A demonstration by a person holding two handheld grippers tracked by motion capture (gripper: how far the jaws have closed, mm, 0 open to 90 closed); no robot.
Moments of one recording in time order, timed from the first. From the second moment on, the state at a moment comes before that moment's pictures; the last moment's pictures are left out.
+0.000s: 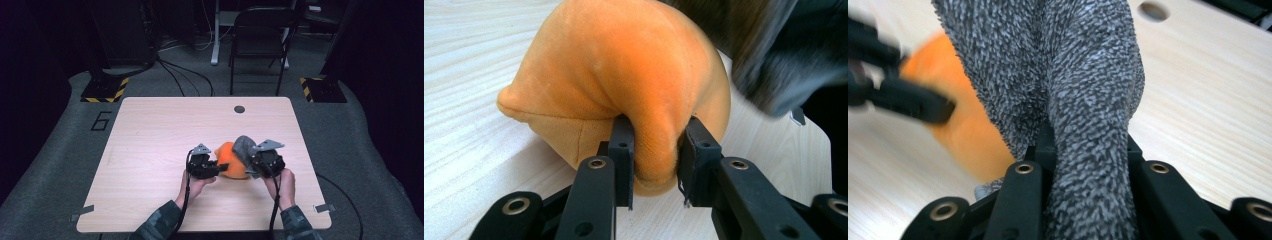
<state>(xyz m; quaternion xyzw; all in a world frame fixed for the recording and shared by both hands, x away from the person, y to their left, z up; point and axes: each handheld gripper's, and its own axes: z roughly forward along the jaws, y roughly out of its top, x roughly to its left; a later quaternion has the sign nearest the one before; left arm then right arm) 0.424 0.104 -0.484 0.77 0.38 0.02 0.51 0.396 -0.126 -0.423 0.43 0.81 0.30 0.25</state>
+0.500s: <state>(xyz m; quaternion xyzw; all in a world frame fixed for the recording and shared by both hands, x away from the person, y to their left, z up) 0.427 0.107 -0.481 0.79 0.34 0.04 0.51 0.406 -0.126 -0.441 0.43 0.82 0.29 0.25</state>
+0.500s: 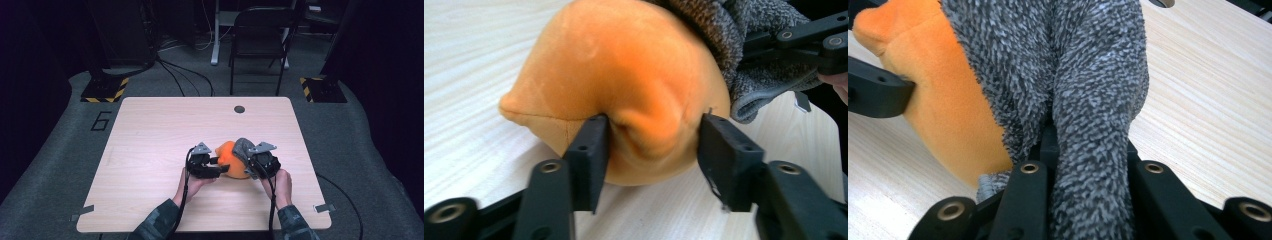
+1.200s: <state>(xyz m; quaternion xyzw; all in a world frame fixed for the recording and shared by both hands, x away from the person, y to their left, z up) 0.415 0.092 -0.496 0.86 0.18 0.23 0.42 0.410 -0.130 -0.441 0.43 0.82 0.29 0.25</state>
